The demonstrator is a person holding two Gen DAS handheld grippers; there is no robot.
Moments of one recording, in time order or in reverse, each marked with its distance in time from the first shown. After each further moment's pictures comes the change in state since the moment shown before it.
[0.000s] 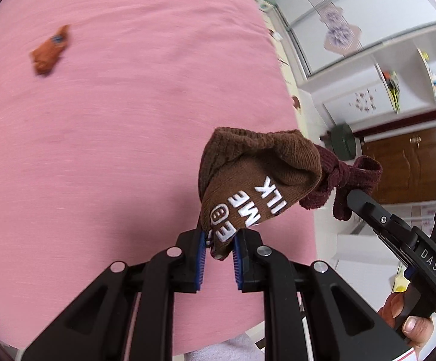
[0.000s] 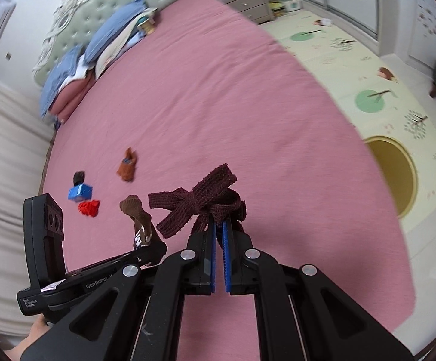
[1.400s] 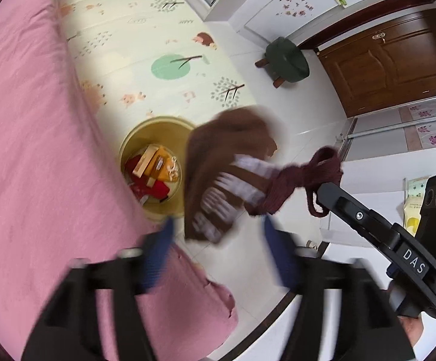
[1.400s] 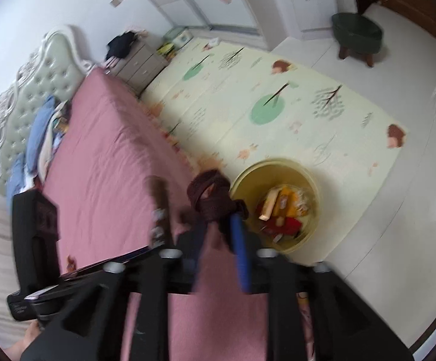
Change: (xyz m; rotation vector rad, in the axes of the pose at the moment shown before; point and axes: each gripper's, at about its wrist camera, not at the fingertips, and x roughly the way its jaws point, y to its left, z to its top) left arm 0.207 -0.331 0.037 0.405 0.232 -0.067; right arm -0.102 -0.318 0.063 0.394 -0.180 -0.134
